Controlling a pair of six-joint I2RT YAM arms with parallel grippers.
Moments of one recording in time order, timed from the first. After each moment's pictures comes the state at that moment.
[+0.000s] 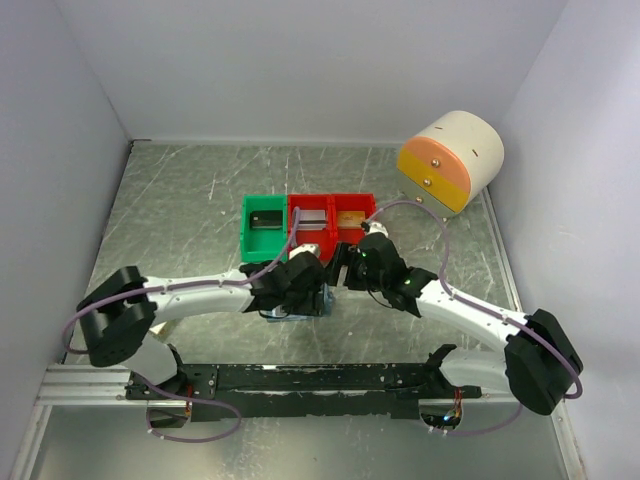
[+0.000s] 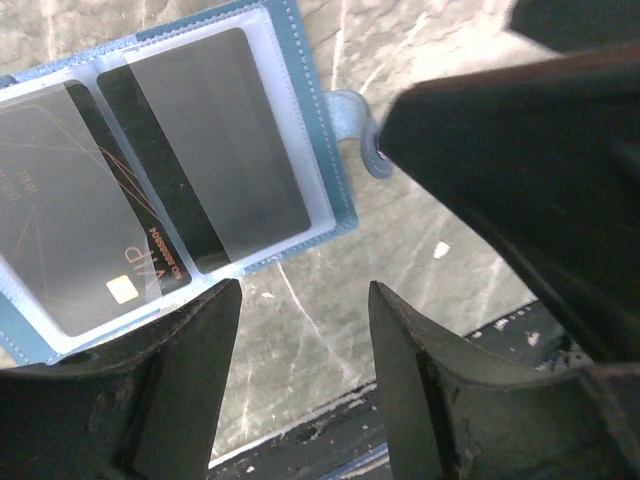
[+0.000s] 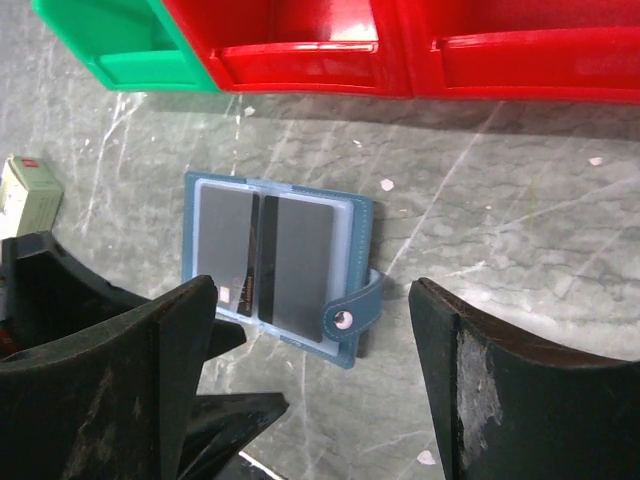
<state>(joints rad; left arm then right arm) -1.07 1.56 0.92 -0.35 -0.13 -0.86 0.72 1.18 0.61 -0.11 0.04 0.74</state>
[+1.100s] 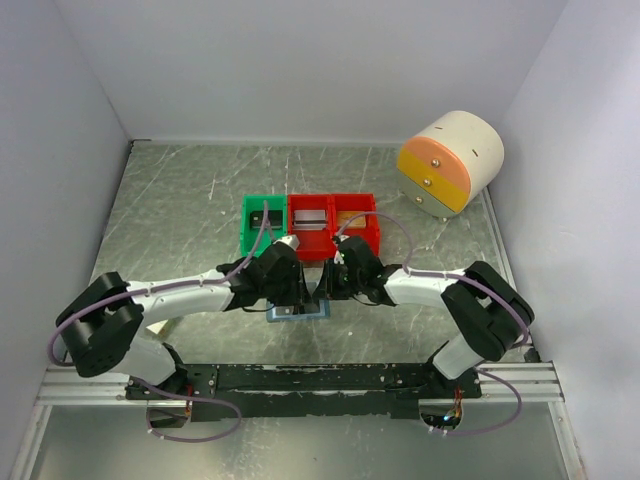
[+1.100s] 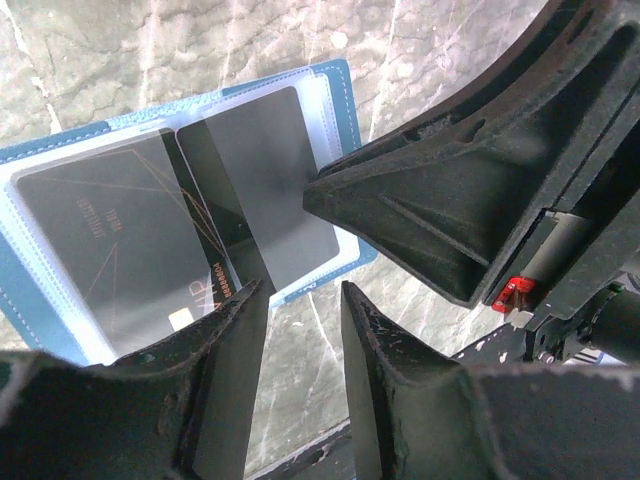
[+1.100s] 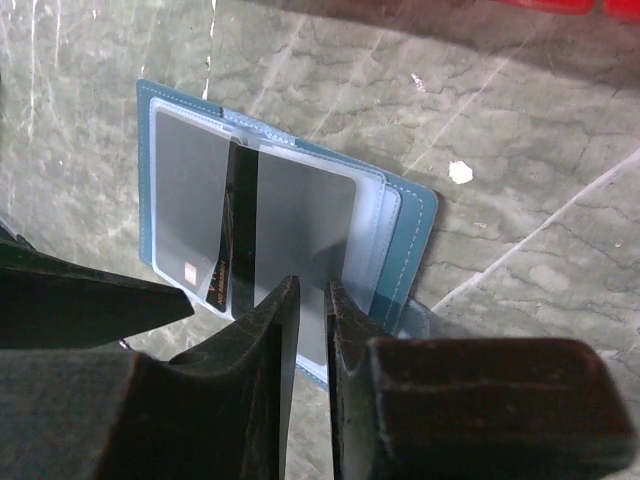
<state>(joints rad) -0.93 1.43 0.74 -0.16 -0.02 -0.87 0.72 1.55 0.61 0.13 -0.25 0.68</state>
